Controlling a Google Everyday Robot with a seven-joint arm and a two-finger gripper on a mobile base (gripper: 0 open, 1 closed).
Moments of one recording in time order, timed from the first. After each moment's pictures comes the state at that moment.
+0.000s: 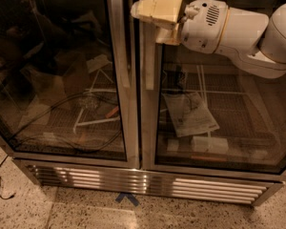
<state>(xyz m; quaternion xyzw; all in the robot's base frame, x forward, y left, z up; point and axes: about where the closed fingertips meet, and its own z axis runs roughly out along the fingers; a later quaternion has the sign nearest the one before) 0.544 -0.012 1.065 -0.65 -0.13 -0.36 0.65</state>
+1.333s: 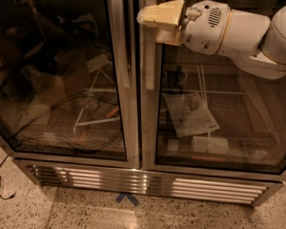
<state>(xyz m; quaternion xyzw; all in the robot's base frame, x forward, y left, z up) 0.547 -0.018 1.060 -0.65 -0.13 -0.36 0.65</state>
